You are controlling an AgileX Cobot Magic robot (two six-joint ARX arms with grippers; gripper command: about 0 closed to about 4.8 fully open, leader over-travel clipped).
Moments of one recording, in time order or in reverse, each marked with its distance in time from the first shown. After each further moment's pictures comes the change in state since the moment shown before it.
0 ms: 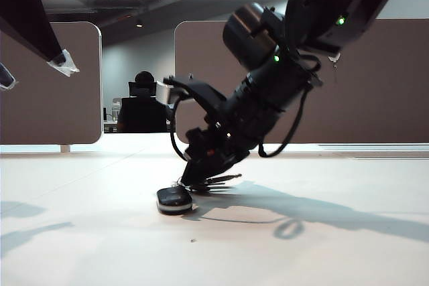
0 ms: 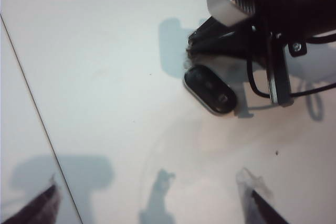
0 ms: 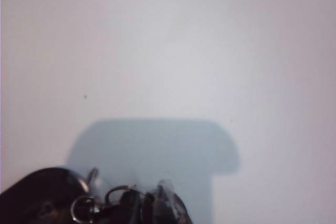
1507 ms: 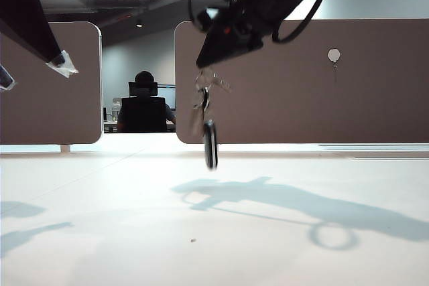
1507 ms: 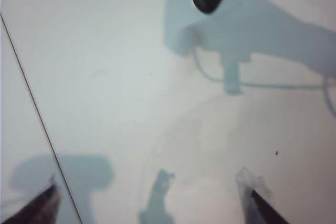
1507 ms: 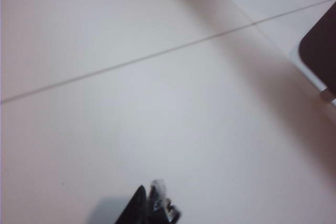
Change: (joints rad) left arm 0.000 0.000 0.000 0.001 0.001 0.000; right arm -0.006 -0.339 0.039 -0.075 0.066 0.035
